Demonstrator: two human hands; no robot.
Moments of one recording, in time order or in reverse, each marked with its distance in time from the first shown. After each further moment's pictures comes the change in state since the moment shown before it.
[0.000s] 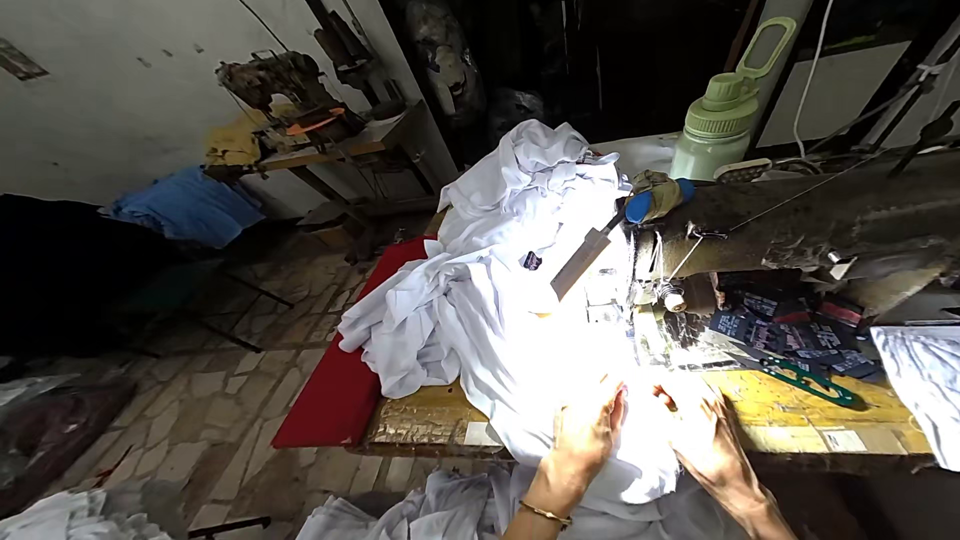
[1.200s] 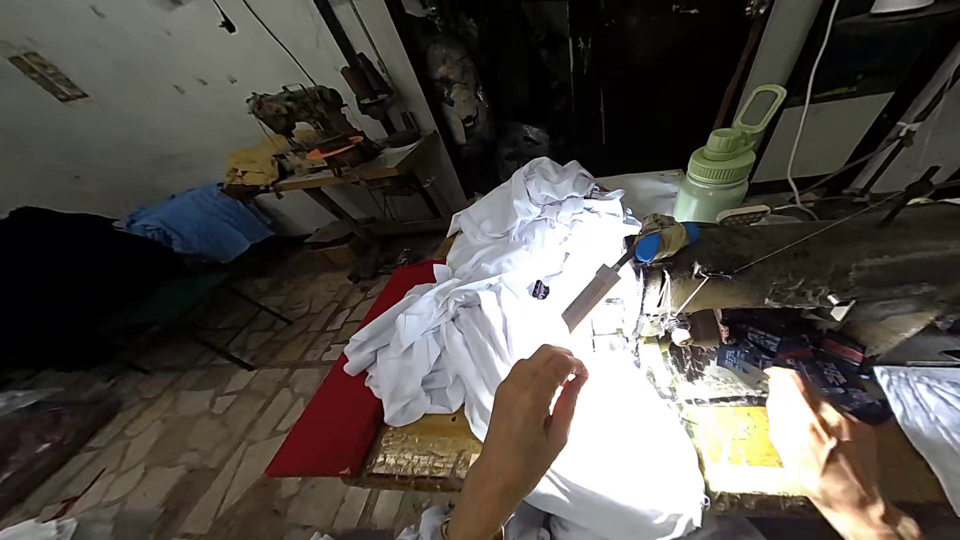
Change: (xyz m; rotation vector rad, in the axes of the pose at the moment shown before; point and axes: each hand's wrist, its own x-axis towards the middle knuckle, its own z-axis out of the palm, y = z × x) left_hand 0.020 -0.007 -0.112 -0.087 0.357 0.320; right_hand 0.026 0.057 -0.073 -0.389 0.227 -0.097
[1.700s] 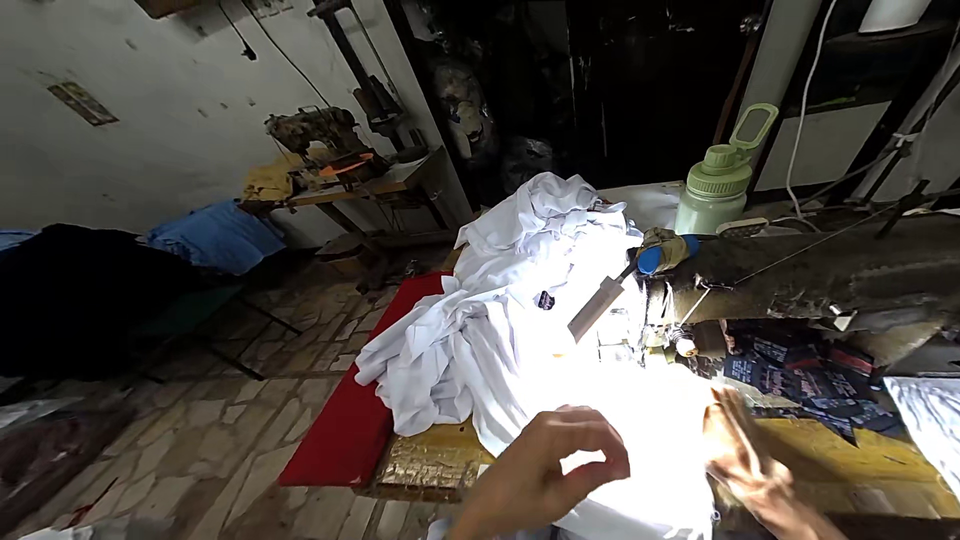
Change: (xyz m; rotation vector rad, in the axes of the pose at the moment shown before) left_hand -0.006 0.003 -0.016 -0.551 -0.430 0.180; right_hand 0.005 -0.074 0.028 0.416 0.005 -0.023
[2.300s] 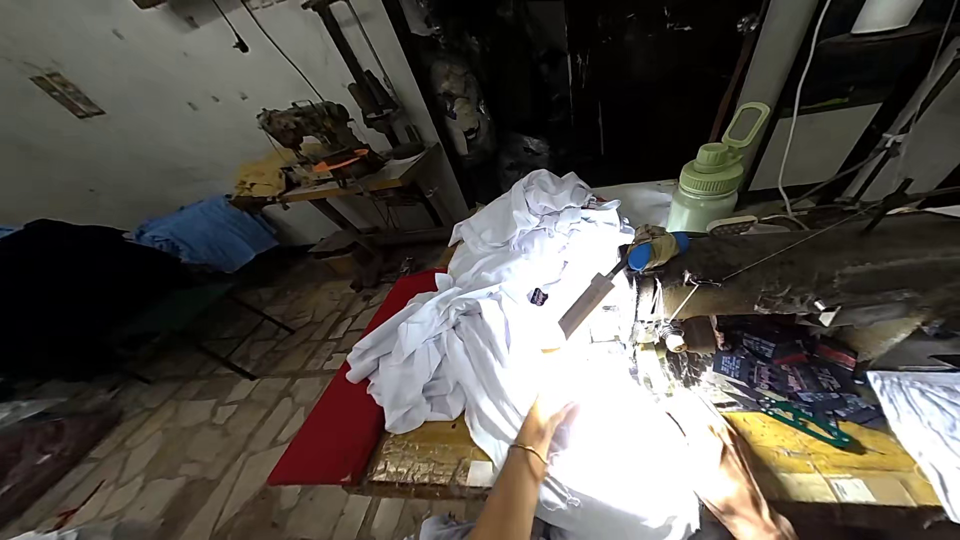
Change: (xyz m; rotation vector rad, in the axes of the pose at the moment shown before) left_hand 0.010 -0.047 0.047 -0.251 0.578 -1.158; right_hand -0.037 0.016 0.016 -0.005 -0.089 0.152
